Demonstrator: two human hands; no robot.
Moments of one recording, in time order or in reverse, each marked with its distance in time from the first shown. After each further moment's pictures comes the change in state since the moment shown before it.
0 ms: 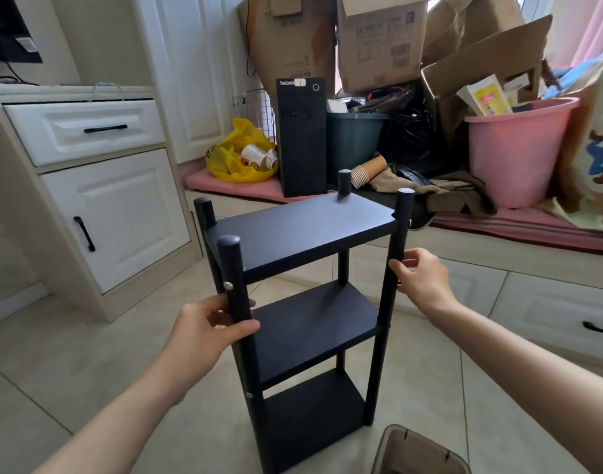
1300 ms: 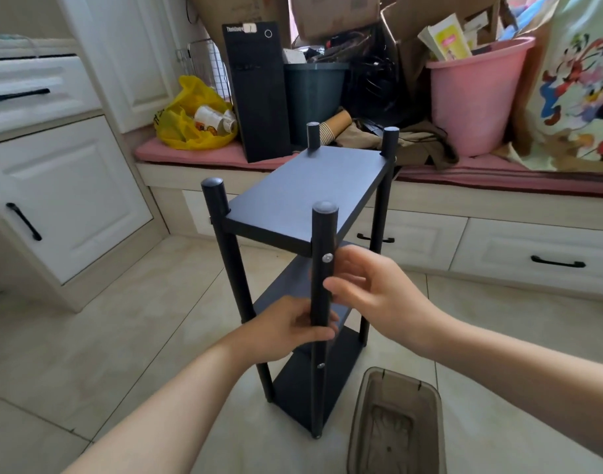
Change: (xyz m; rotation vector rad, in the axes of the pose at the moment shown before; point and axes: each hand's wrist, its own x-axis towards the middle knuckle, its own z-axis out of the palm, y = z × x) left_hand 0.006 0.005 0.094 0.226 -0.816 0.082; right_hand -0.121 -0.038 -0.013 0.295 -0.459 -0.191
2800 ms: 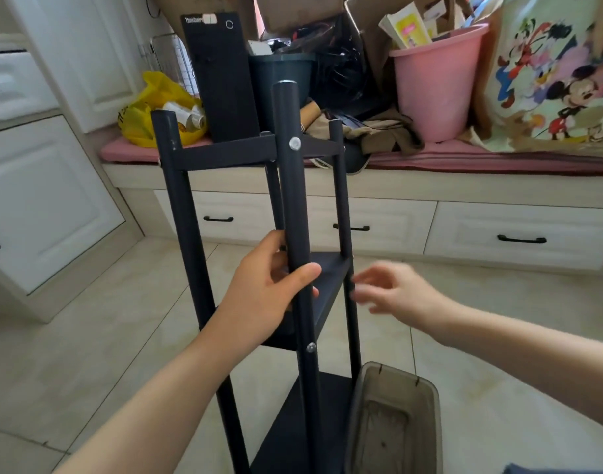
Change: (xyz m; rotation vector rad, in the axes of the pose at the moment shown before) left_hand -0.026 0.070 0.028 -0.281 0.409 0.196; right_hand -0.031 0.058 -0.063 -0.235 0.067 0.331
